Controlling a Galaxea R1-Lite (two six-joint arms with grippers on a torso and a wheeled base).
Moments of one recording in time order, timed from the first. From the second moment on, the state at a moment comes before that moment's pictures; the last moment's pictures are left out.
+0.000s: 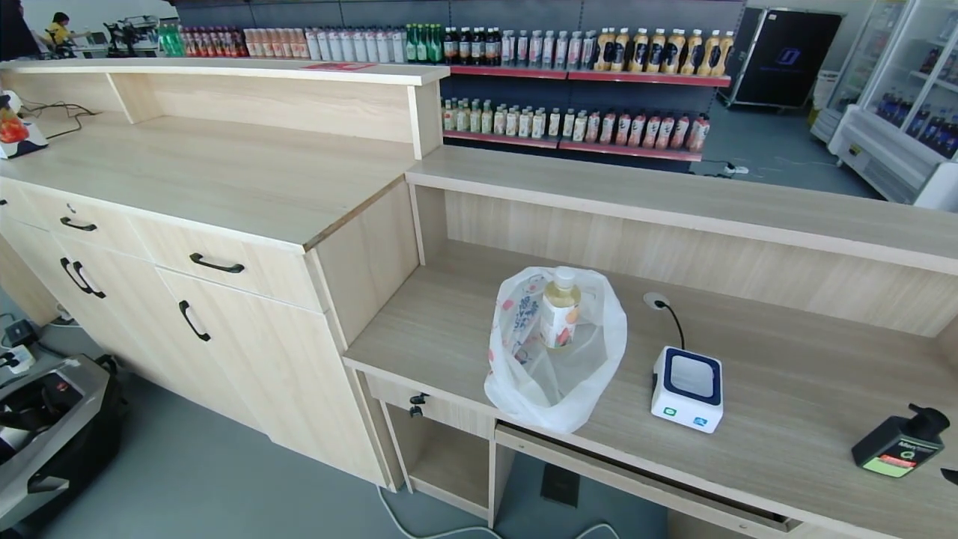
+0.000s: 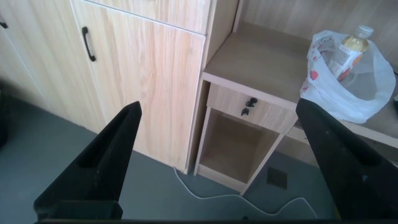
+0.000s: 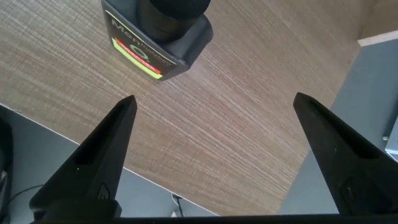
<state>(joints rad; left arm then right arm) 0.00 0.00 -0.01 -0.02 -0.01 -0.11 -1.00 2.09 -0.81 -0.43 0.60 -1.18</state>
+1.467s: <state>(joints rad) 0.00 0.00 -0.01 -0.02 -0.01 -0.11 -0.78 2.23 -0.87 -0.50 0.66 -1.19</state>
